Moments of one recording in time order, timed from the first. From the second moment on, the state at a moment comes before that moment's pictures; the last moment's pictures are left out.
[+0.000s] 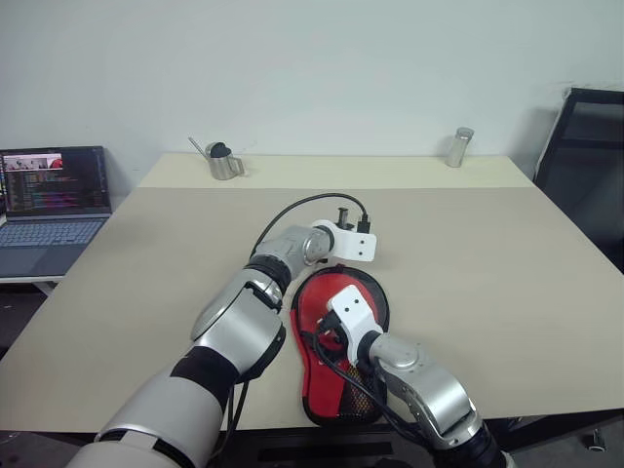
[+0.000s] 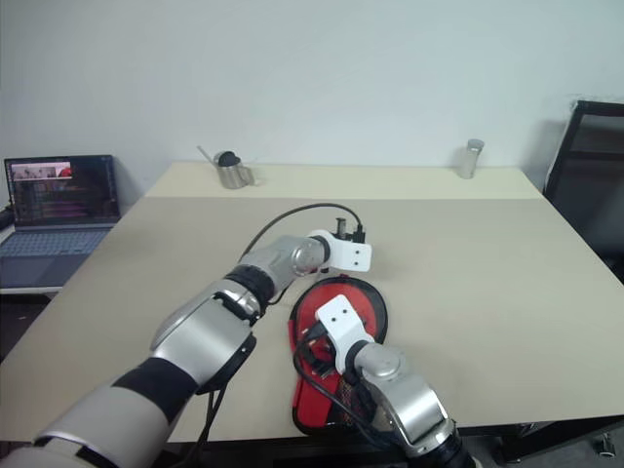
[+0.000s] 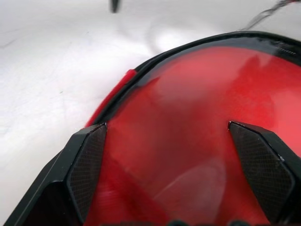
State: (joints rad) left arm -1.38 0.14 -0.54 1.43 0.77 -0.38 -0.20; right arm -0.30 -0.04 0.46 -0.30 0.01 0.86 0.26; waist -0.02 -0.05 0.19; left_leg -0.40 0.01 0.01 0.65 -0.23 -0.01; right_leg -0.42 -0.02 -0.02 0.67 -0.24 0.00
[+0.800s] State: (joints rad) left arm -1.38 -0.01 -0.50 1.43 0.71 -0.43 -0.35; right arm -0.29 -0.03 0.47 -0.32 0.01 0.88 0.25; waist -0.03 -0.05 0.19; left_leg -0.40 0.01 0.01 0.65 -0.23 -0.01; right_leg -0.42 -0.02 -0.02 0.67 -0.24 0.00
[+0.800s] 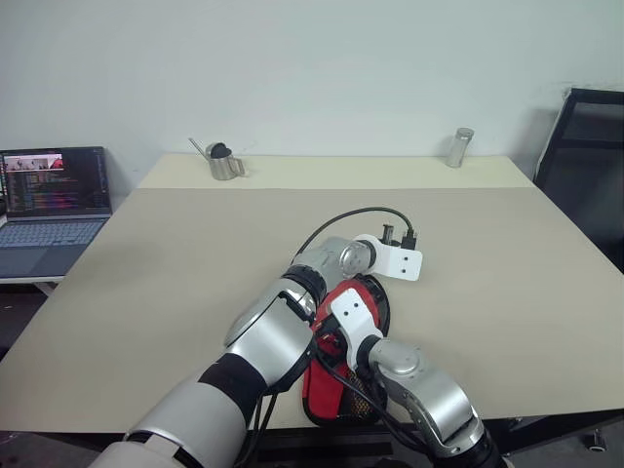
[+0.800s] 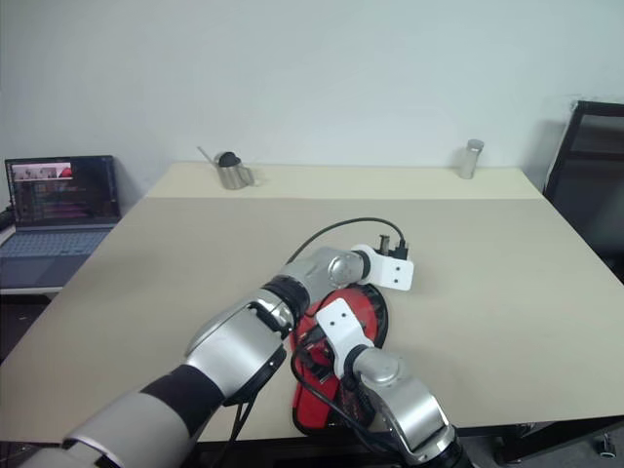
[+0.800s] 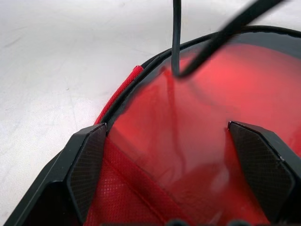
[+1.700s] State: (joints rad) left arm -1.39 0.13 -0.25 1.38 0.43 -0.54 -0.59; right arm -0.36 -0.05 0.46 -0.26 0.02 0.88 0.30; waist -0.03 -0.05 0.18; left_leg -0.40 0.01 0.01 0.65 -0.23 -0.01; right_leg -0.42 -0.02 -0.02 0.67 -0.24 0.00
